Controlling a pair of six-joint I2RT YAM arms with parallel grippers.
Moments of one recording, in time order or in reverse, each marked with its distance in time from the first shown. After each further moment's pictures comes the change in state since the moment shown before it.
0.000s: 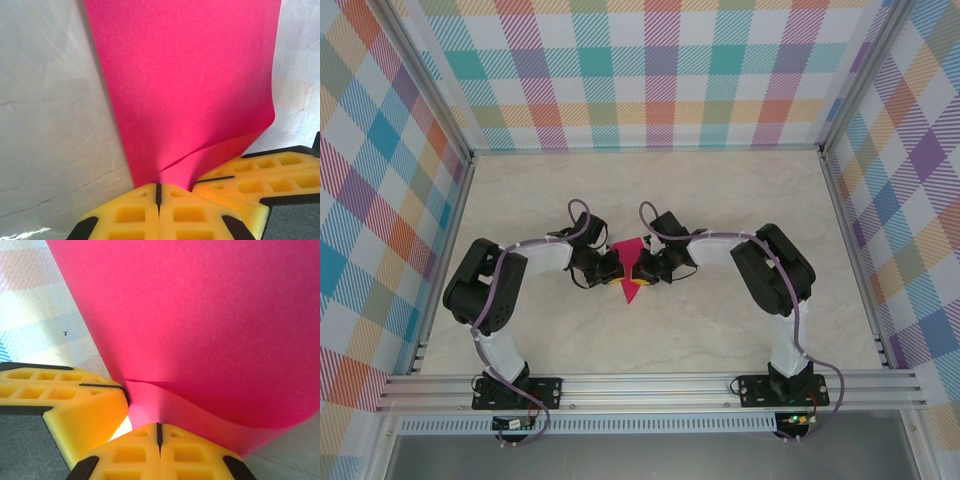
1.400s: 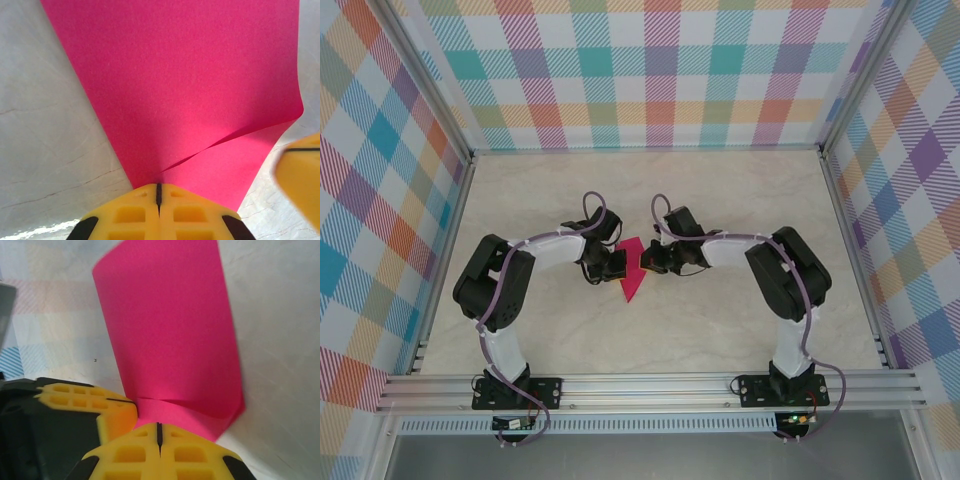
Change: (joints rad) left arm -0.061 0.052 0.147 -0.214 -0.180 0.076; right arm -0.063 -0.068 -0.081 0.144 0.040 -0.079
